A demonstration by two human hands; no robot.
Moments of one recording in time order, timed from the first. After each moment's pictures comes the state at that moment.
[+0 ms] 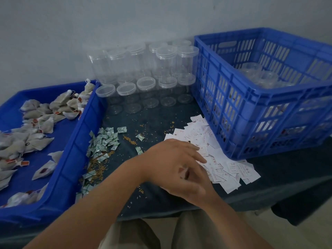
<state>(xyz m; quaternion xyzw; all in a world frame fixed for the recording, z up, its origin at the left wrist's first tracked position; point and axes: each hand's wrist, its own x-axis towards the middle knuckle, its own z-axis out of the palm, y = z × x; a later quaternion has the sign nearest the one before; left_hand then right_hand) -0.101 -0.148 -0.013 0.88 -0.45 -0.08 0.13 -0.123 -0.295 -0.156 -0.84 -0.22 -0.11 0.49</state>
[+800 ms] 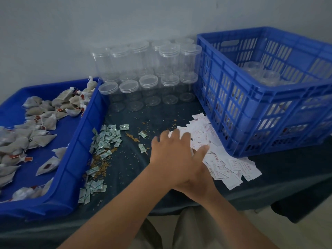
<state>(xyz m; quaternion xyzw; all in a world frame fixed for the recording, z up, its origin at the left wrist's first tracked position) -0.121 -0.181 -0.027 0.99 -0.10 -0.01 0.05 -0.115 -0.280 -0.162 -0.88 -0.19 -0.14 0.41</state>
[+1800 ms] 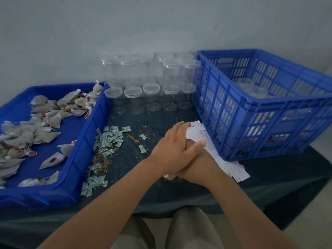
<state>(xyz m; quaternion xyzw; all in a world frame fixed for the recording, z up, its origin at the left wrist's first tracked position) -0.118 -0.168 -0.022 0.94 -0.16 0.02 0.29 -0.113 -0.291 -0.062 -0.95 -0.25 -0.04 0.18</state>
